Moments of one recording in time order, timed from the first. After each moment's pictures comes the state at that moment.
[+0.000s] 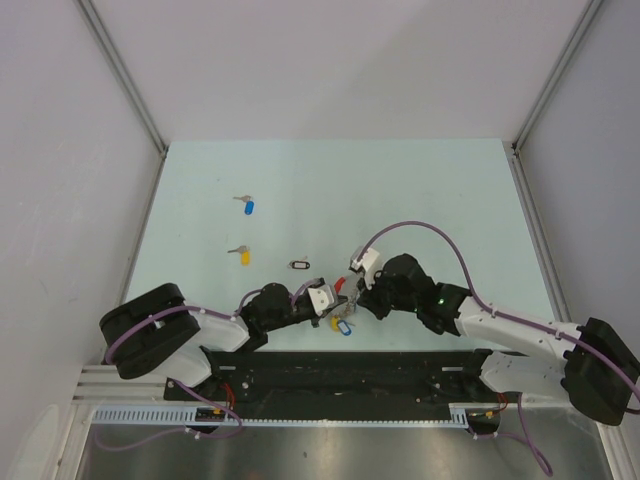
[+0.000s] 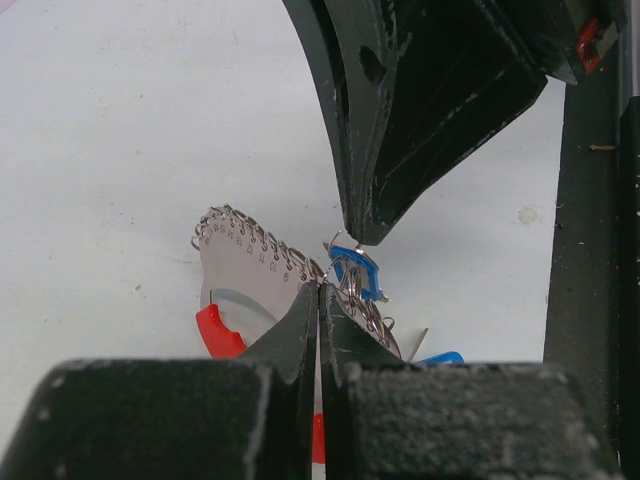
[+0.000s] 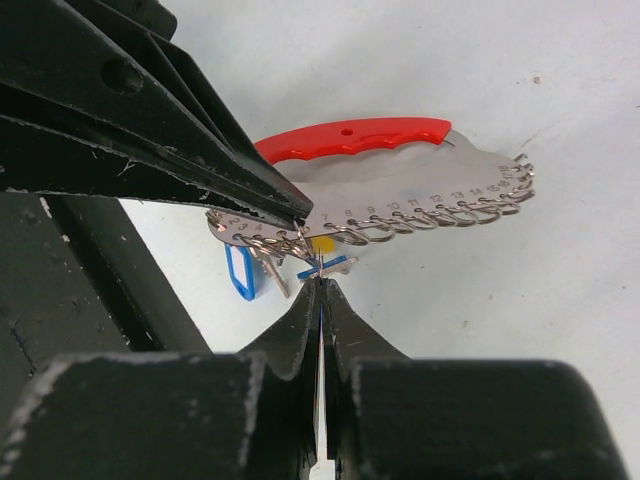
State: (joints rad) left arm -0.96 1.44 0.24 1.04 0.24 0.21; right arm 0.91 1.10 0.58 -0.10 -0.13 0.03
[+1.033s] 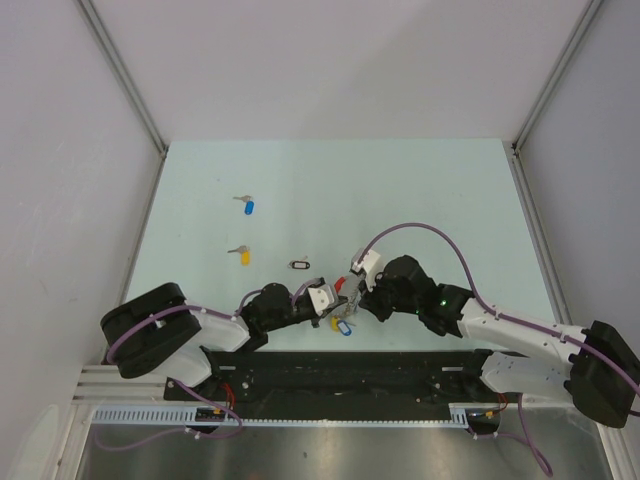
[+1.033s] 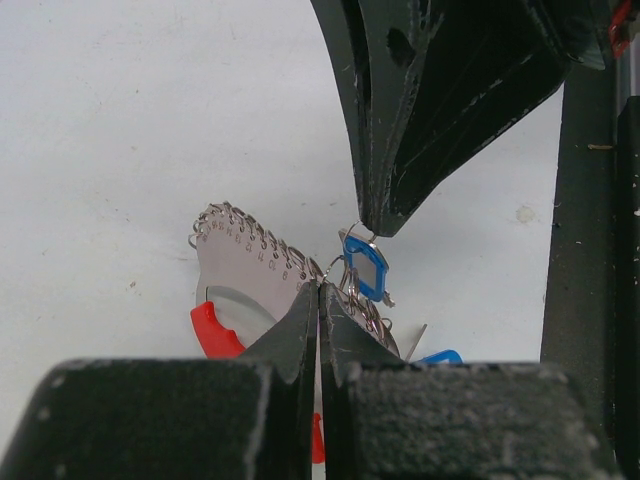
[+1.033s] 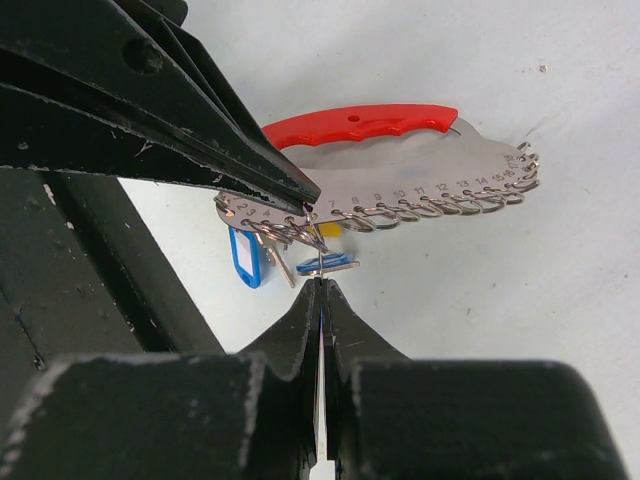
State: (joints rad) left arm -0.96 1.45 0.24 1.05 0.24 0.20; right arm 0.92 1.08 0.58 -0.15 -0.11 0.03
